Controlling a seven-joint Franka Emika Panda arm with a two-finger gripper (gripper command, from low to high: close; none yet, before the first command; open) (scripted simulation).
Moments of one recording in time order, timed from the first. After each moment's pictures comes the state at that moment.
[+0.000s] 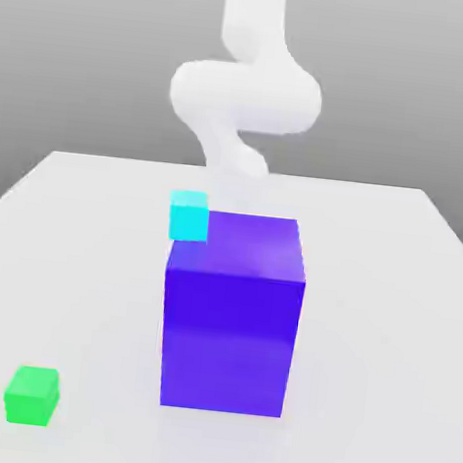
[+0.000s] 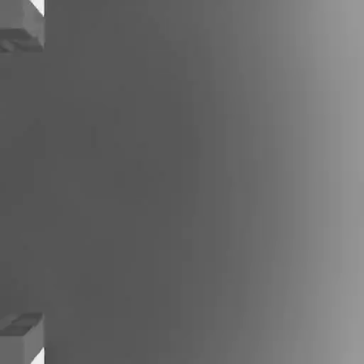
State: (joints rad) arm 0.00 -0.71 0.04 -2.29 -0.02 2.32 0.82
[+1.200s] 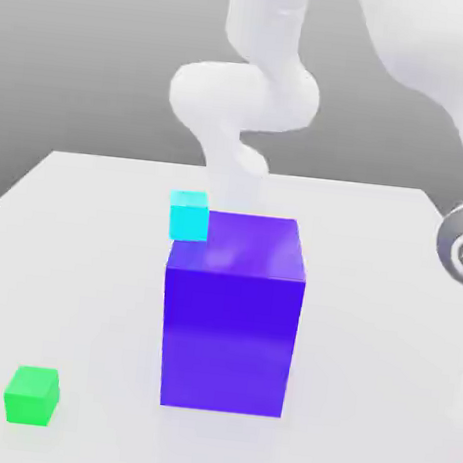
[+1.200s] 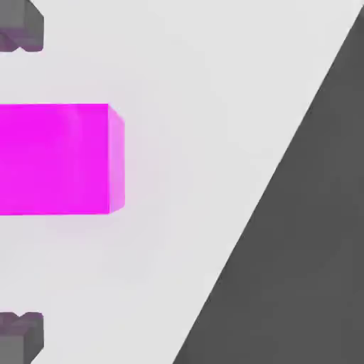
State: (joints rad) arm 0.28 0.58 0.34 -2.11 -0.39 2.64 1.20
